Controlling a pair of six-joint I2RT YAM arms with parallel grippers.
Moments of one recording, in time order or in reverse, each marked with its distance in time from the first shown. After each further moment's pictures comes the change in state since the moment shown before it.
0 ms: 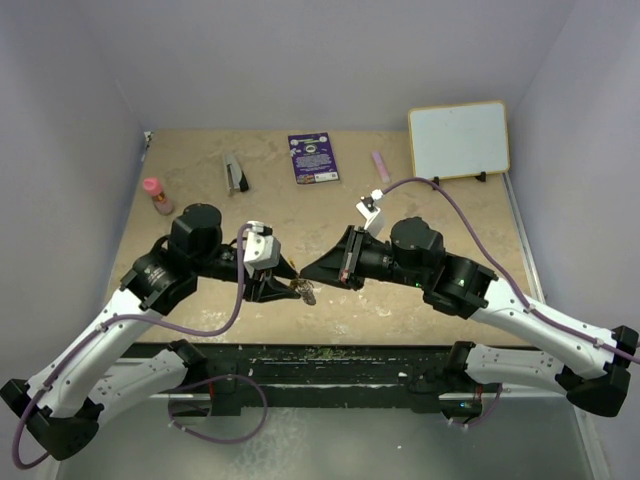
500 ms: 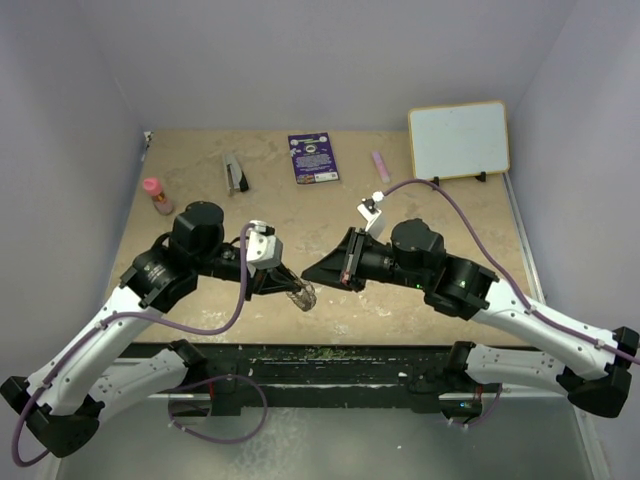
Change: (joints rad) left arm -0.006 0.014 0.011 -0.011 -0.003 0.014; right arm 0.000 -0.006 -0.011 -0.002 0.005 -0.001
